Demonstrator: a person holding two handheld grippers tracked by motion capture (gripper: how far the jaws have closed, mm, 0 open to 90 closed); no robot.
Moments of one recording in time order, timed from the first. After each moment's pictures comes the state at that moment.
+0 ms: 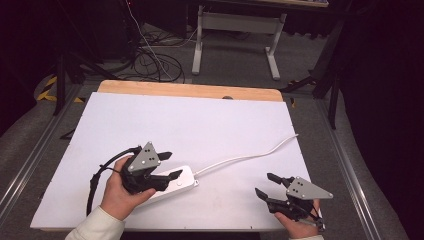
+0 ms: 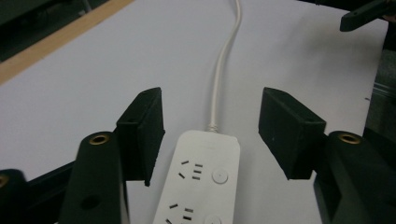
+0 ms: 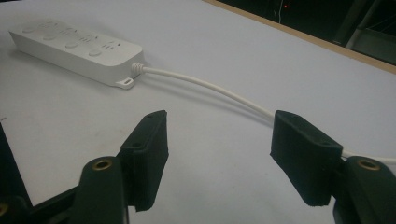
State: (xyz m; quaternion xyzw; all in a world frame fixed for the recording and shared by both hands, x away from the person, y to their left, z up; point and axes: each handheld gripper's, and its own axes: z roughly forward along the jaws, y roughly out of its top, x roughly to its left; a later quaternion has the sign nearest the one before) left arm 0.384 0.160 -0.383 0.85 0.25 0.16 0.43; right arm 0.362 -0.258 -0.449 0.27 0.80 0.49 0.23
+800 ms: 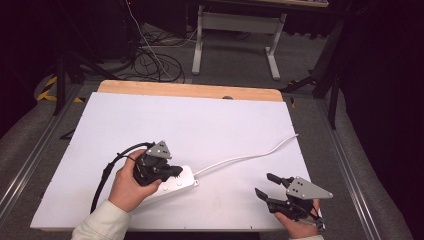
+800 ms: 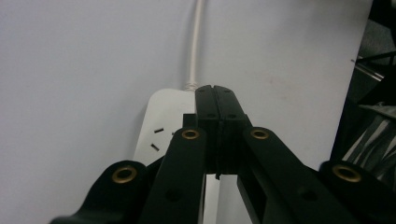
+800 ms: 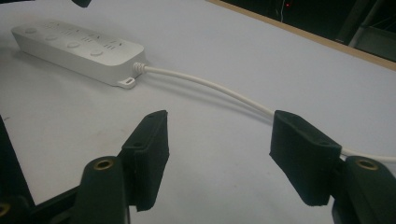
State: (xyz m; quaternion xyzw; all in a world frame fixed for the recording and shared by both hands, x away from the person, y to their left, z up) left arm 0.417 0.146 -0.406 0.89 0.28 0.05 0.35; right arm 0.363 -0.258 -0.450 0.27 0.80 0.49 0.23
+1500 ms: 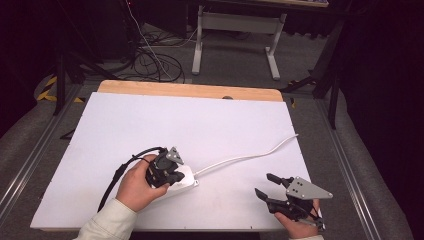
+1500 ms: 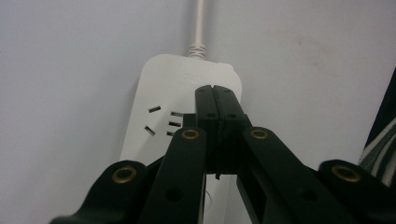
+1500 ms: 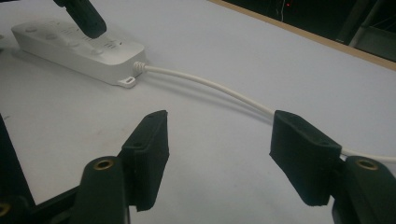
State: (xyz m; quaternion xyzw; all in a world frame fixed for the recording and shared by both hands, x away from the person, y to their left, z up) left arm 0.422 0.123 -0.424 0.92 0.28 0.05 0.26; right arm 0.362 -0.258 -0.450 0.27 0.80 0.49 0.22
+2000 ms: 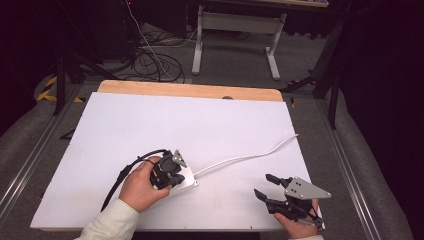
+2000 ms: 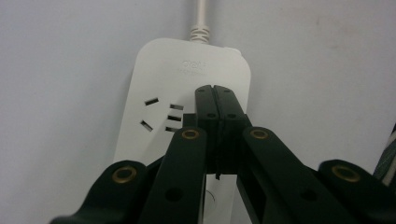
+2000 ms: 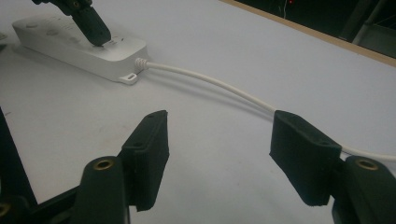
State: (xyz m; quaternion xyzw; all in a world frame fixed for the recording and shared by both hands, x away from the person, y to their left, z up) left arm 0.423 0.116 -0.434 0.93 0.28 0.06 0.23; right arm 0.363 -0.257 -0.452 0.27 0.80 0.49 0.22
